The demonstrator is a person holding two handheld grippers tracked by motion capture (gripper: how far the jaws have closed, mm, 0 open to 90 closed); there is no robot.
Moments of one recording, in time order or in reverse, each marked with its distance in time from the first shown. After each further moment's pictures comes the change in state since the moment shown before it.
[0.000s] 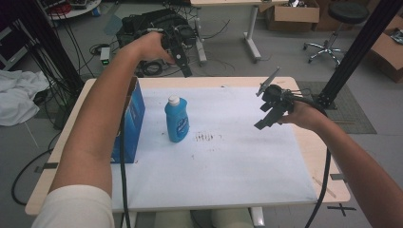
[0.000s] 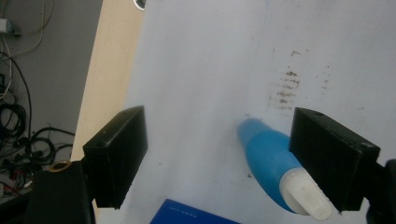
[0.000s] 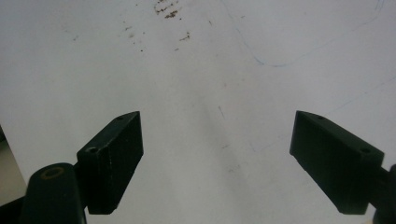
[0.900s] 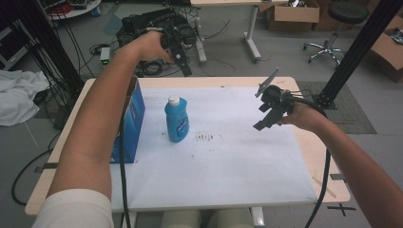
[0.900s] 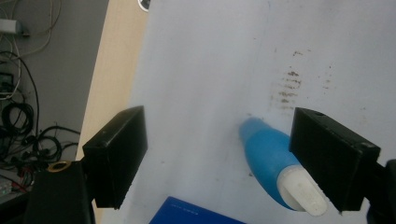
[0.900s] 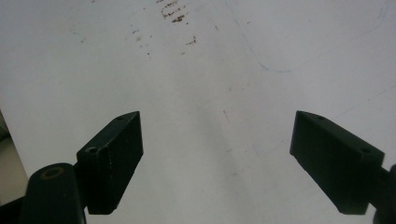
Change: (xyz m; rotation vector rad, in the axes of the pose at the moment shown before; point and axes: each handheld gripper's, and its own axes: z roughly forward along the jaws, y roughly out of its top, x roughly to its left) left arm -0.004 -0.001 -0.005 -0.002 0.022 -0.002; right arm 0.006 0.002 -0.001 -0.010 0.002 -0.020
